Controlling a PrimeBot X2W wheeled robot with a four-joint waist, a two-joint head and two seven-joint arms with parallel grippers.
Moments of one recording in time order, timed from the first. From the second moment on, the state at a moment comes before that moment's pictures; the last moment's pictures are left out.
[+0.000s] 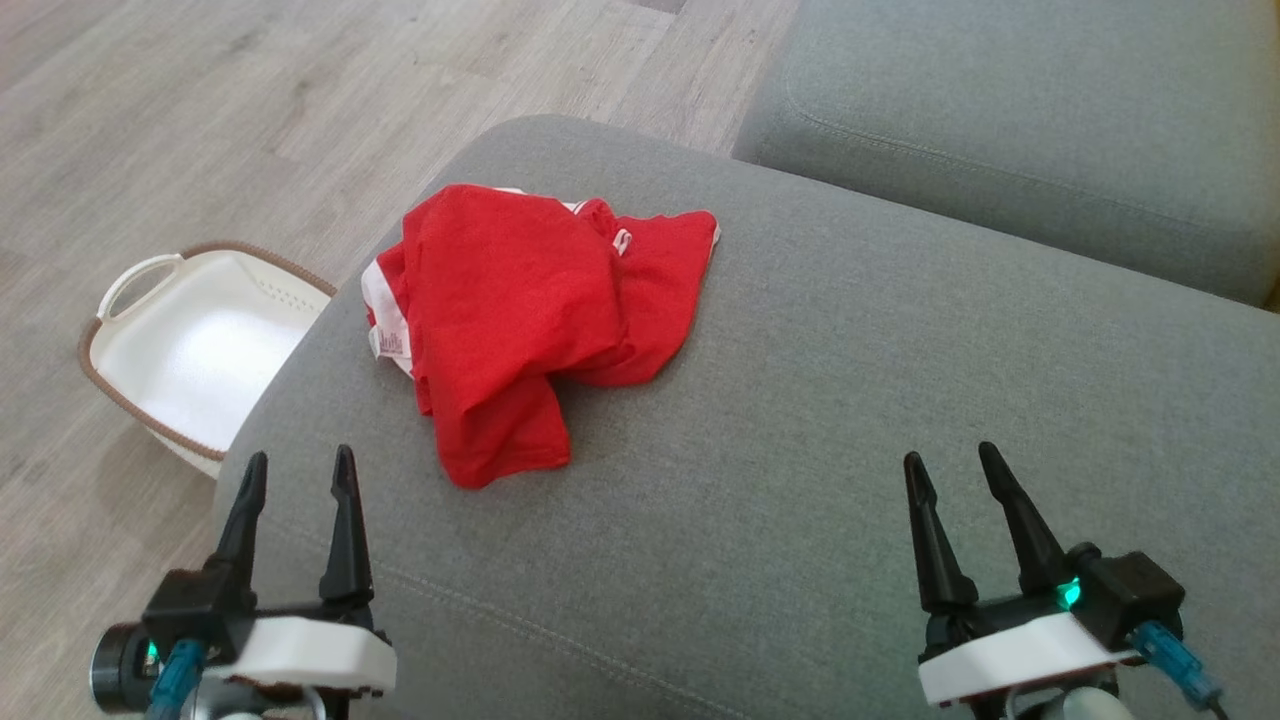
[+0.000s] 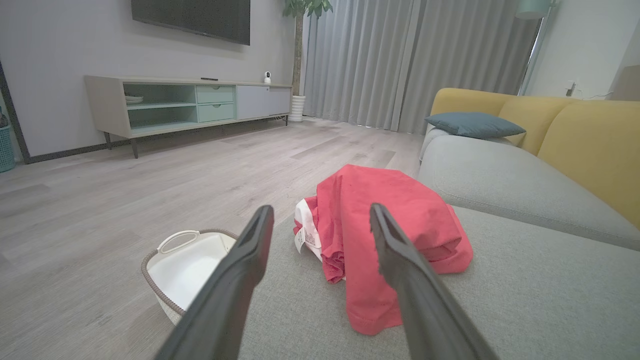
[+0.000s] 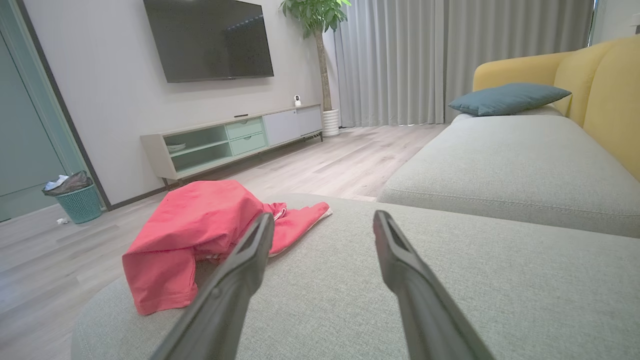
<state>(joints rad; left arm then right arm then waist) 0.10 0.05 -0.05 0.05 -0.11 0.03 -0.25 0.07 -0.04 0.16 0.16 0.21 0.12 -0.25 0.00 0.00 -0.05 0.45</state>
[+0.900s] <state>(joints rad) -0.47 0.20 -0.03 0.47 -0.13 -0.12 -0.19 -0.06 -0.04 -0.07 0.03 0.10 0.12 -0.25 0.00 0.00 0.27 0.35</state>
